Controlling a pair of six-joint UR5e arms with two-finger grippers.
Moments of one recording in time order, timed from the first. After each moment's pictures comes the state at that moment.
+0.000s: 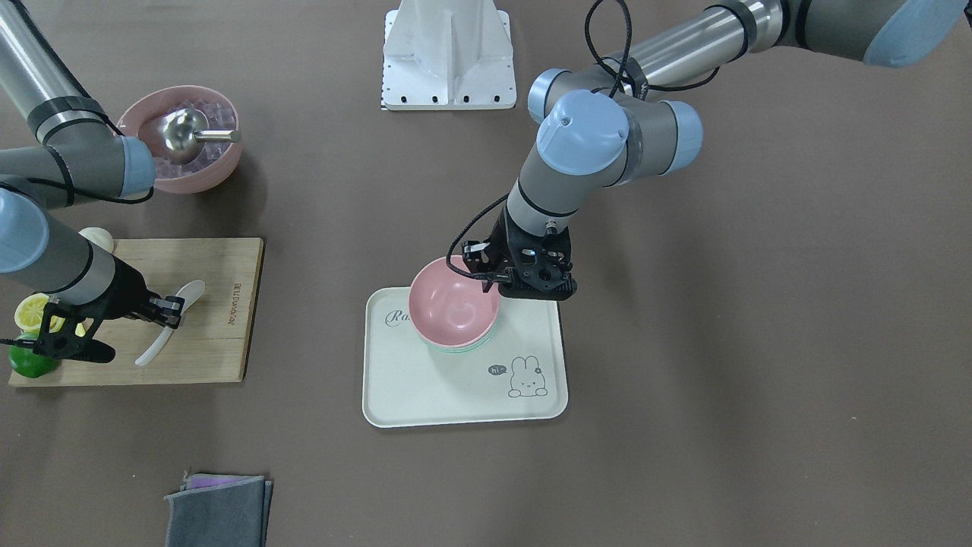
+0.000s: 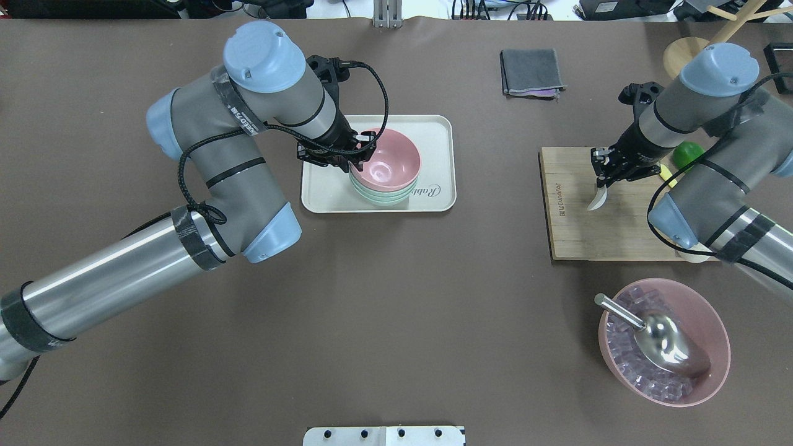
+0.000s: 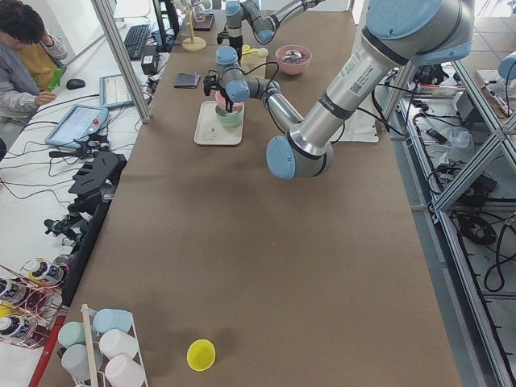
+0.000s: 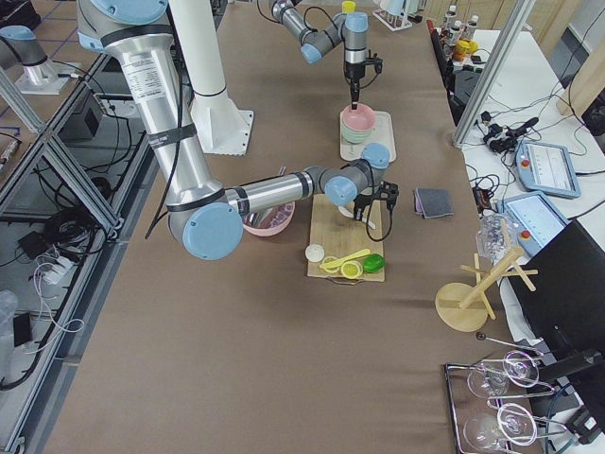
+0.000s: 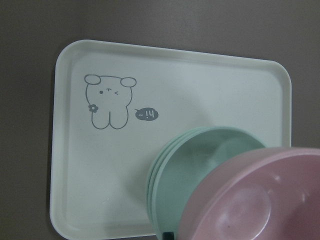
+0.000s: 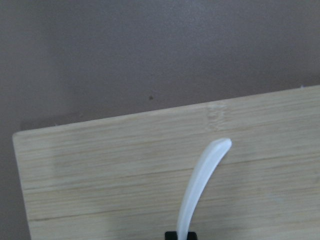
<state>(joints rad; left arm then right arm) -0.69 -2.38 -1.42 -1.89 -2.03 -1.20 0.95 -1.24 1.45 -1.23 2.25 0.97</state>
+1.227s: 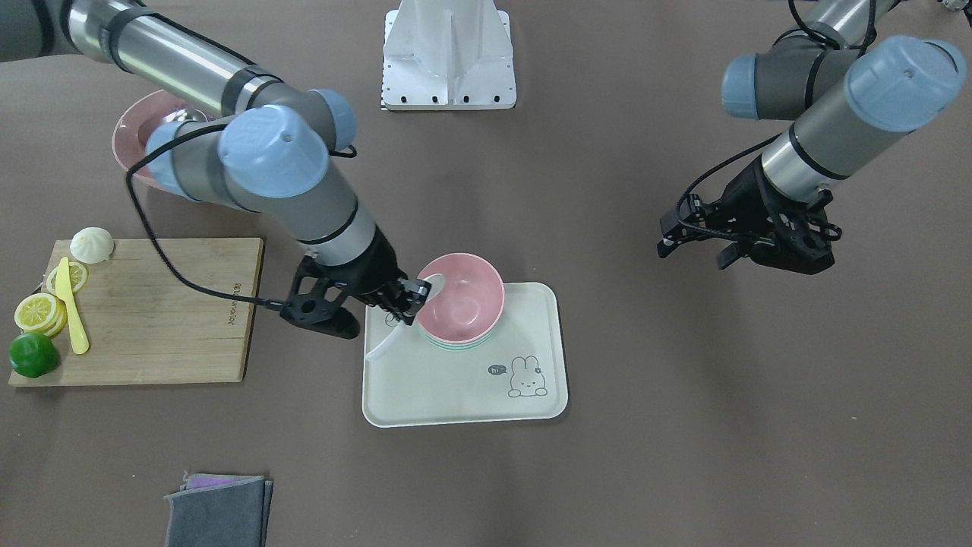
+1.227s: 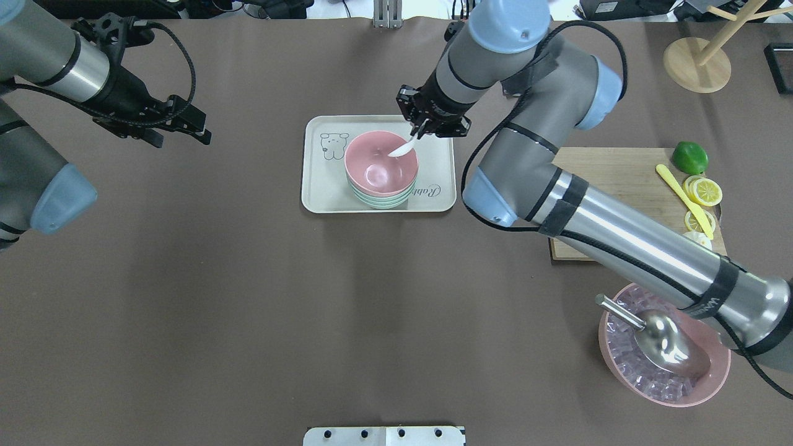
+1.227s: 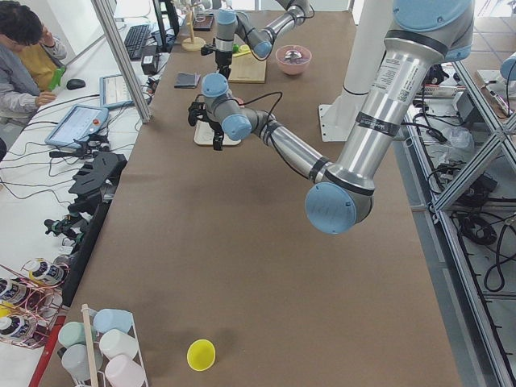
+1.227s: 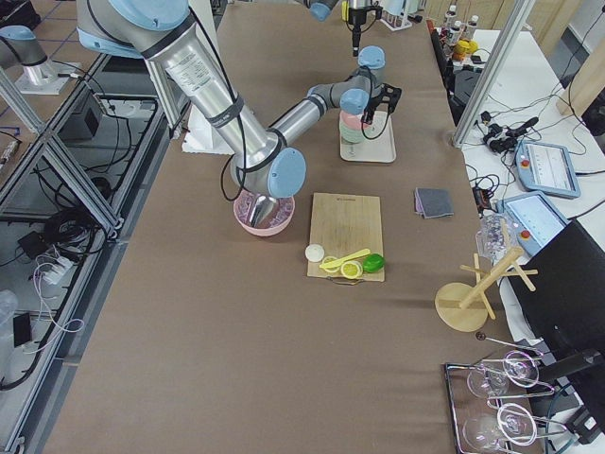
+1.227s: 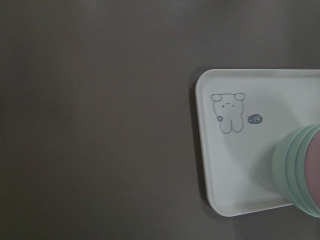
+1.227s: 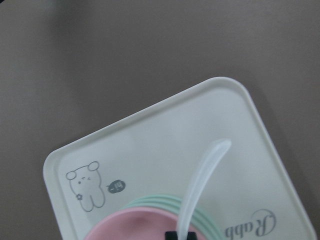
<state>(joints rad) -1.00 -1.95 -1.74 -1.86 -2.32 -0.88 0.73 -0.72 1.35 -1.20 2.03 1.57</state>
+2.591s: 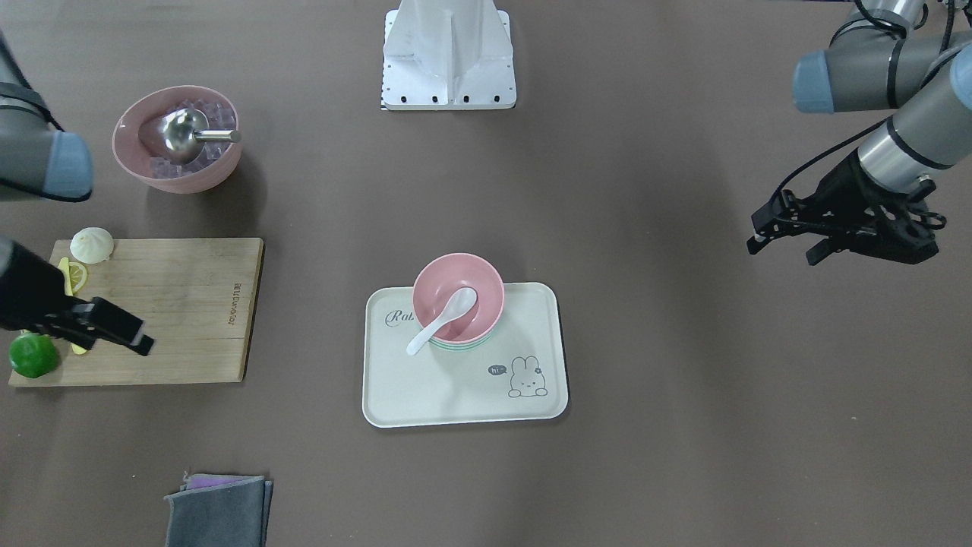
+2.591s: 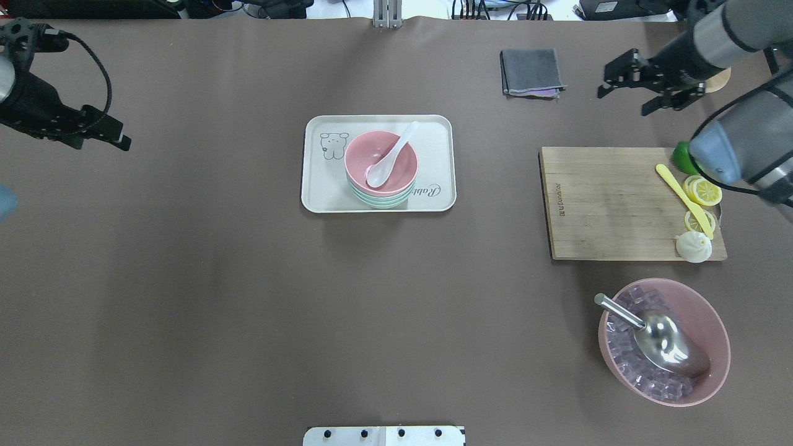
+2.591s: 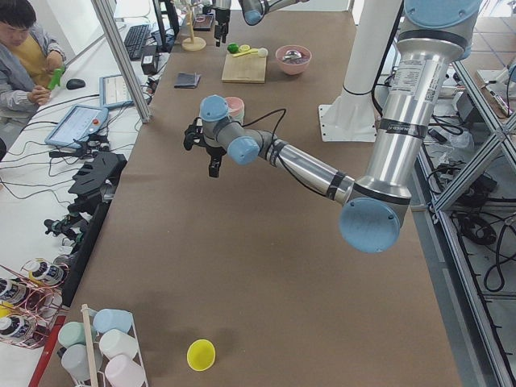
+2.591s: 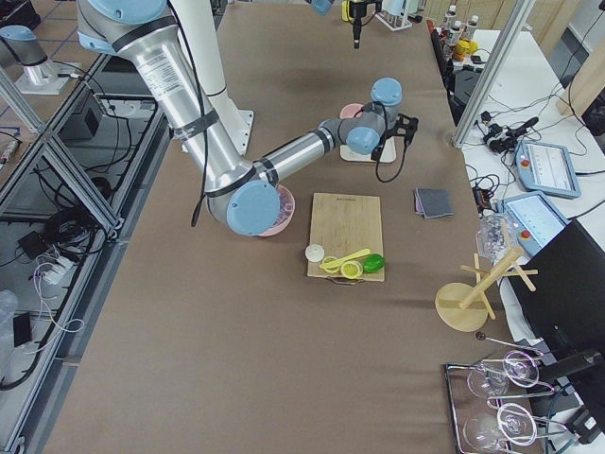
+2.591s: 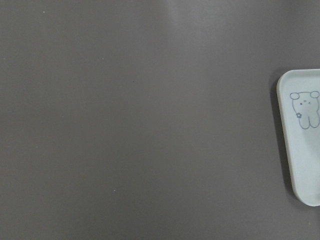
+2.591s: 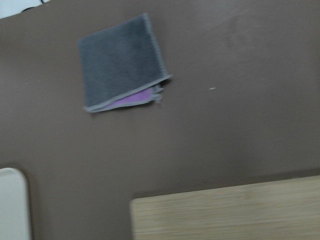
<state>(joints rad) -1.11 -1.75 -1.78 -1.87 -2.32 -0.64 1.17 -1.23 1.50 -1.12 2.35 0.94</state>
